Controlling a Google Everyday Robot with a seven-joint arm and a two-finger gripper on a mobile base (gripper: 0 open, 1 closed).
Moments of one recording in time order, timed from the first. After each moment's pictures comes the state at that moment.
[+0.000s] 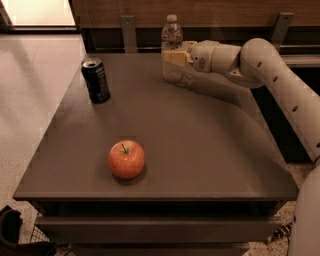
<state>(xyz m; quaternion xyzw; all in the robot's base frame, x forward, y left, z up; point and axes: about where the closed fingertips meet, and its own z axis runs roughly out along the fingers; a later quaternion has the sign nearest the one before) 0.790 -0.058 0.907 -0.35 0.65 0.31 0.60</state>
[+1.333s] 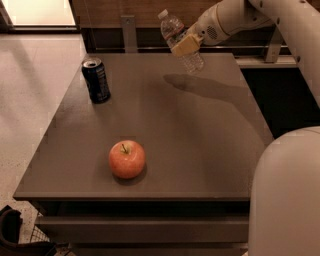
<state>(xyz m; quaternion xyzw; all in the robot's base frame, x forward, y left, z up) 0.757 -0.082 0.934 -0.50 0.75 0.16 0.41</state>
